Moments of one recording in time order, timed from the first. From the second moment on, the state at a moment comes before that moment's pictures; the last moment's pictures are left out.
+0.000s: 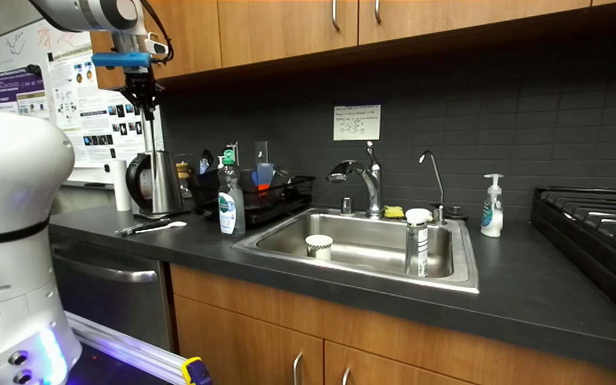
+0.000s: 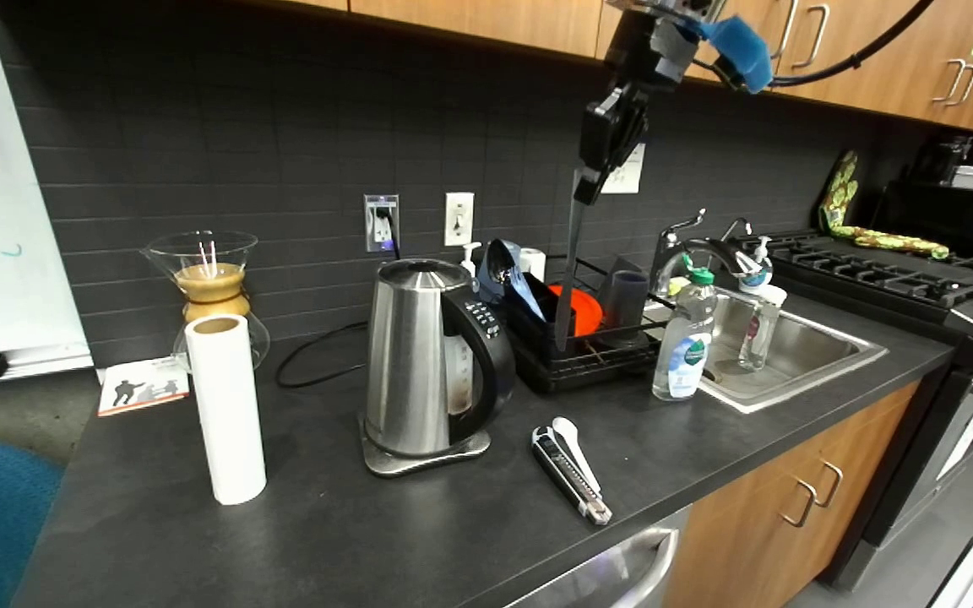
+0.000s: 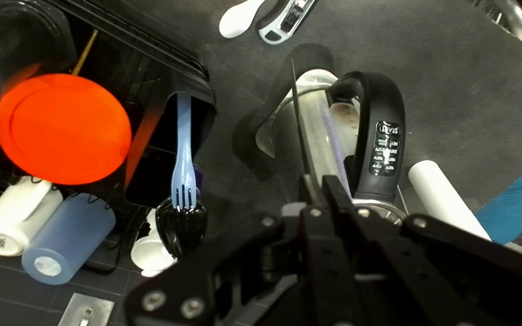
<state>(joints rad) 0.20 -0.41 0.20 -2.17 0.11 2.06 -0.05</state>
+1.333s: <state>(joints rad) 0.22 -0.28 0.19 -2.32 0.32 2.15 -0.05</state>
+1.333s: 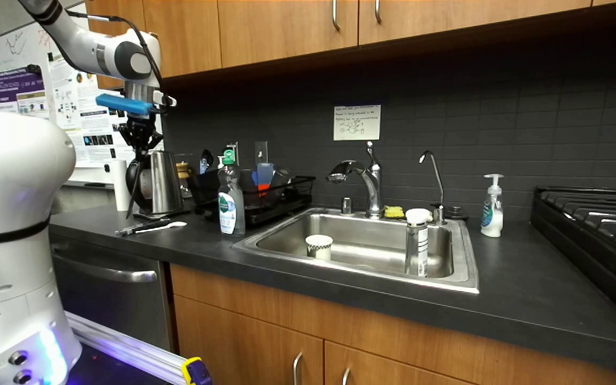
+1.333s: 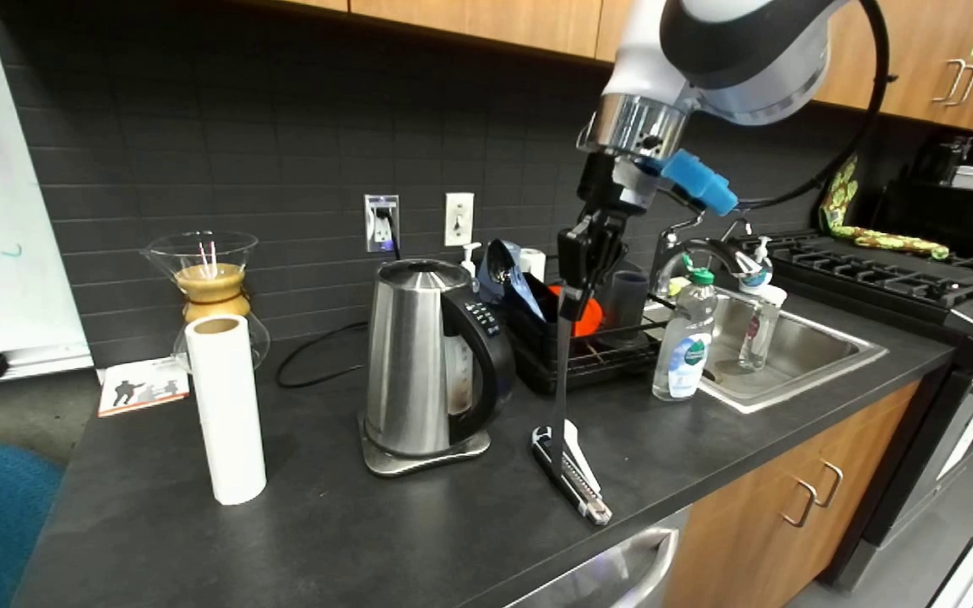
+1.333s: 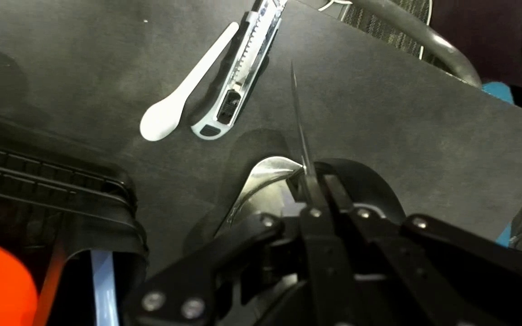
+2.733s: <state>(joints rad) 0.22 -0.07 0.19 -2.20 0.35 2.18 -0.05</state>
